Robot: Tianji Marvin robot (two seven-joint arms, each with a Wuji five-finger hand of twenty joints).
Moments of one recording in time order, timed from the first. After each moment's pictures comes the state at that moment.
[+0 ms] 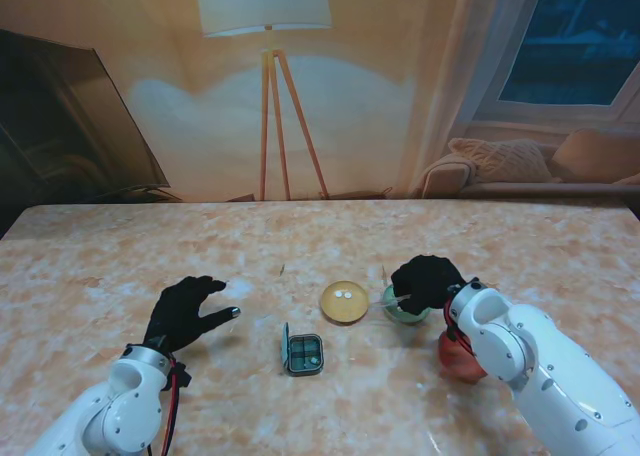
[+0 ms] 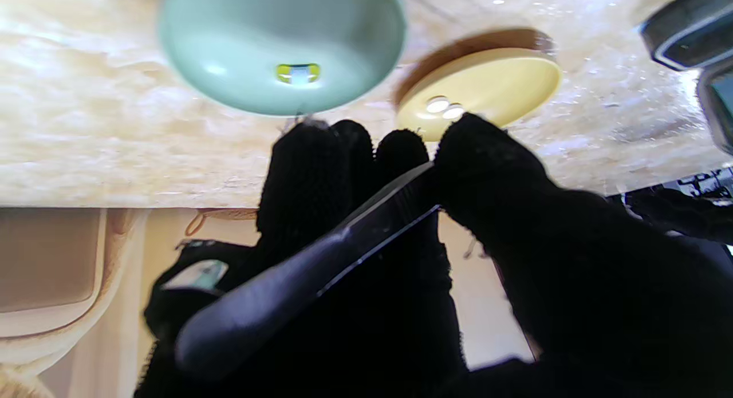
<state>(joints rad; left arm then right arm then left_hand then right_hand) 1.73 -1.12 -1.34 -1.55 0.71 -0.04 0.23 -1.40 -1.04 1.14 -1.48 -0.95 -0.19 0.08 0.63 -0.12 -0.02 -0.06 0.54 0.19 0.22 0.33 0.41 0.18 0.26 0.23 0.21 0.19 0.26 0.22 -0.01 0.07 0.63 0.31 0.53 -0.88 1.27 -0.30 1.00 -0.05 0.96 -0.07 1.27 0.01 0.55 0.38 1.27 -0.08 1.09 0.38 1.00 -0.07 1.64 0.57</state>
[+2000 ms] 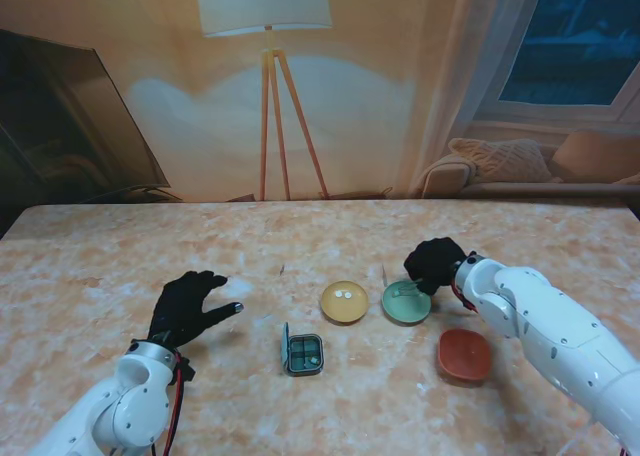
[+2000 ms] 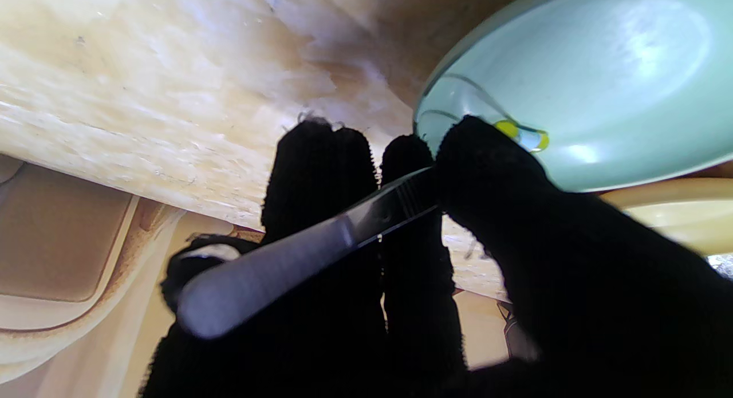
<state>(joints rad) 1.70 -1.12 -1.31 -1.53 0.74 -0.01 0.27 -0.99 -1.01 0.76 -0.99 -1.03 -0.27 -0.12 0.63 -0.12 -0.02 -0.06 0.54 0.19 0.22 0.33 0.41 0.17 0.26 0.23 0.21 0.18 0.26 0.22 -0.01 0.06 0.62 0.31 0.53 -0.87 1.26 -0.30 0.95 -0.08 0.96 -0.07 1.21 0.01 0.52 0.37 1.20 -0.08 1.05 0.38 0.93 -0.08 1.59 0.58</state>
